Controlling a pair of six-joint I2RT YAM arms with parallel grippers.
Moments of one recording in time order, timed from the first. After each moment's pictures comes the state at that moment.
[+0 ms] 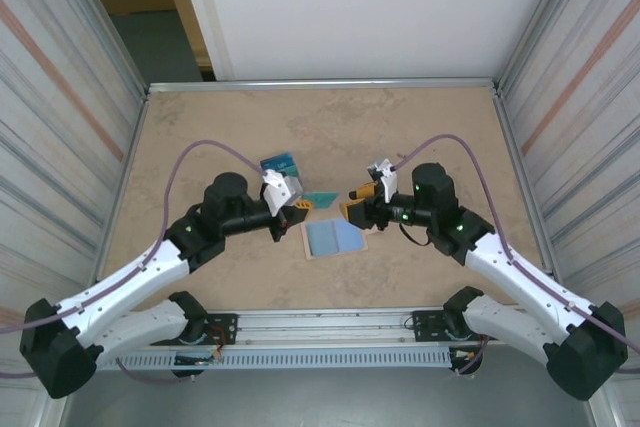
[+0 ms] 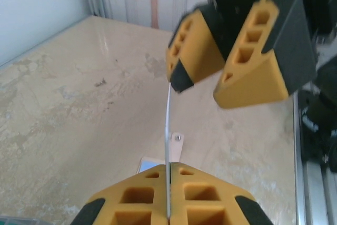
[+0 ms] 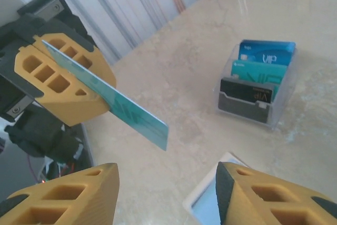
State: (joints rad) left arm -0.75 0.92 0.66 -0.02 0.40 0.08; right arm 0.62 0.92 0.64 -0.04 -0.55 0.30
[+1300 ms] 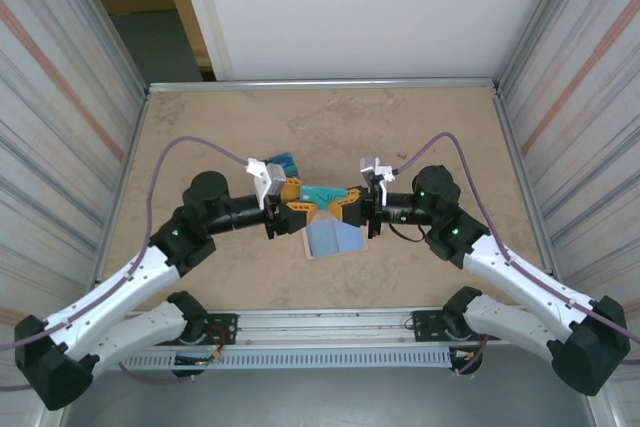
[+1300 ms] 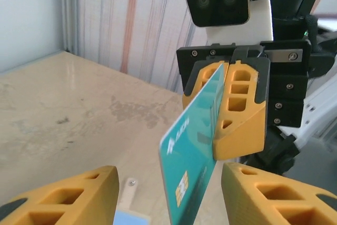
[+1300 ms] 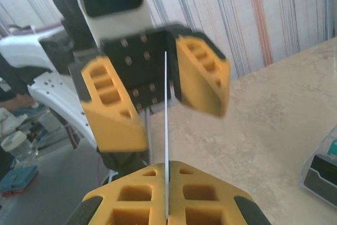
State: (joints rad) left arm -0.73 0.86 0.76 -0.04 0.53 -0.09; right arm 0.70 0.92 0.67 0.19 -0.75 0.33
